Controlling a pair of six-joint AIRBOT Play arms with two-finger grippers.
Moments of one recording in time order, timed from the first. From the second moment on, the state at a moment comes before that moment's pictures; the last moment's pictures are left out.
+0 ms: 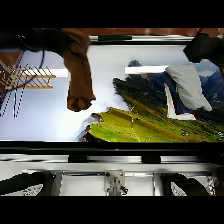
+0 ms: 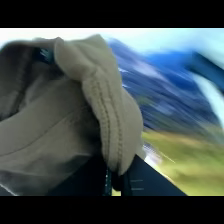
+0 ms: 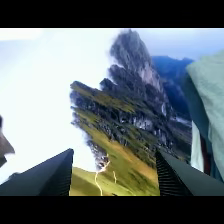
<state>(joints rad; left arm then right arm) -0.46 -1.34 1.95 1.32 -1.18 -1.55 0.11 -1.02 1.76 1.65 -1.35 -1.44</state>
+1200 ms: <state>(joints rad) -0.13 -1.45 1.45 1.31 -1.37 -1.63 0.11 -1.01 1.23 1.66 -1.56 -1.41</state>
